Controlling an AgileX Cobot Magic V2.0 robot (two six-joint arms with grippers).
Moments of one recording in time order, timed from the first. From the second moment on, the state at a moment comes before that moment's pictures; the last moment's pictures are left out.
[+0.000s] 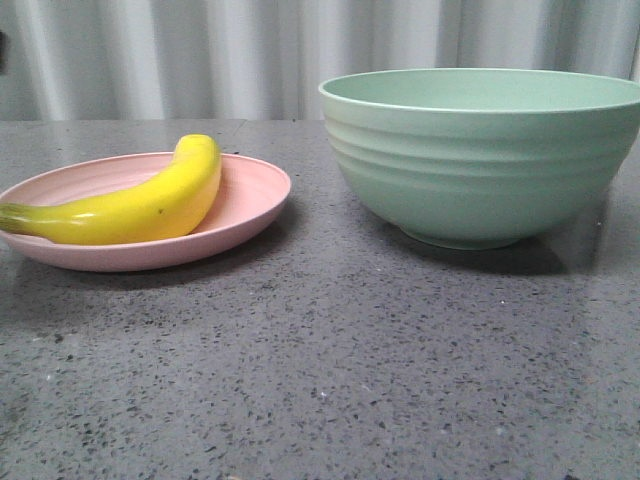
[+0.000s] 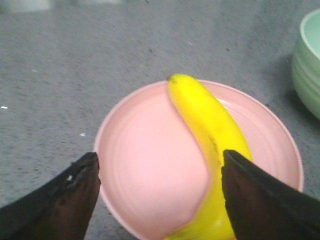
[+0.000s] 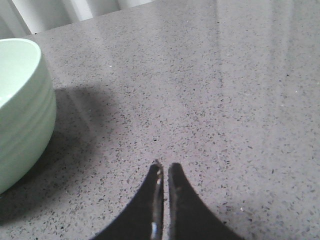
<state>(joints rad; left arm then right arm) -0.44 0.97 -0.63 -0.19 0.25 0.10 -0.15 0.36 -0.20 0.07 0.24 0.13</state>
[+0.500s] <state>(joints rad) -0.60 1.36 -0.83 -0.19 0.35 0.10 -0.15 0.36 -0.20 0.07 0.24 0.13</state>
